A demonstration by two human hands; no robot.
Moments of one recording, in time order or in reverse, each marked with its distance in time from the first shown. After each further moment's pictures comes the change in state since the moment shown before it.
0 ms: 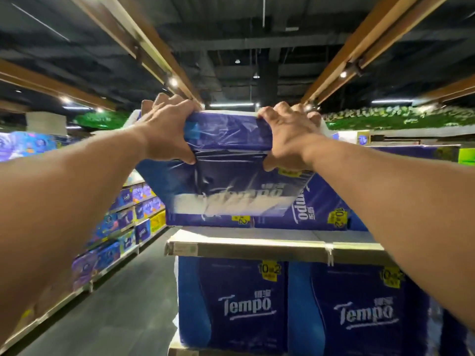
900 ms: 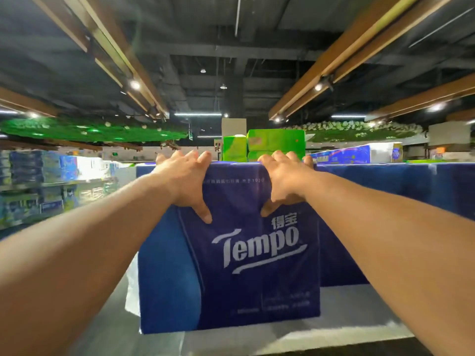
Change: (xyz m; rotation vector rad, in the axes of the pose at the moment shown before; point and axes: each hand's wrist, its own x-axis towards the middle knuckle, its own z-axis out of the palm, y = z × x) left_hand 0.149 -0.189 0.237 0.136 -0.375 0.072; right_hand 0.235 -0.072 0.219 -0.204 -0.363 0.220
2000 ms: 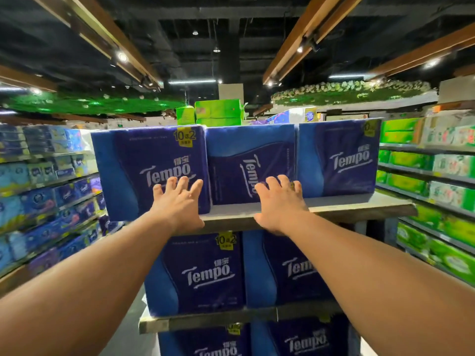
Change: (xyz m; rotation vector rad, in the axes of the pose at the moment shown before) left_hand -0.239 0.329 -0.063 -0.023 -0.118 -0.126; right_hand -0.357 0.230 0.054 0.131 0.043 -0.047
